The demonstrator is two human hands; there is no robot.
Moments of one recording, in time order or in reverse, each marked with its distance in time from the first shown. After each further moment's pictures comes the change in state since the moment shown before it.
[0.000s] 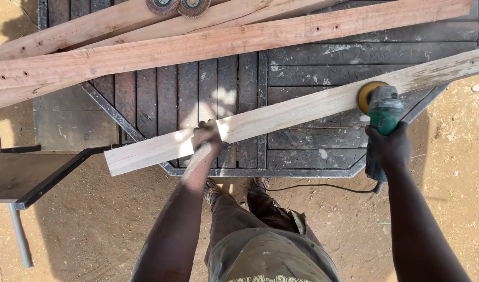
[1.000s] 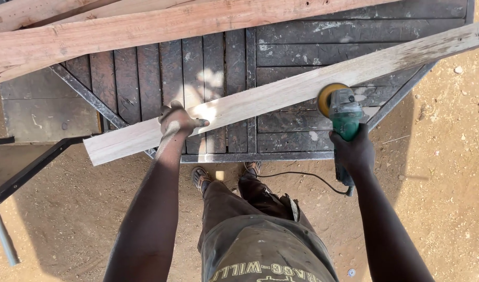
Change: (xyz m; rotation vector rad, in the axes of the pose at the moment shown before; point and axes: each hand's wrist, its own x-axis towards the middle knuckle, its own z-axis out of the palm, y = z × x) left_hand -0.065 0.052 -0.128 0.452 -0.166 0.206; right_hand -0.094 -0.008 0.004 0.124 -0.176 -0.042
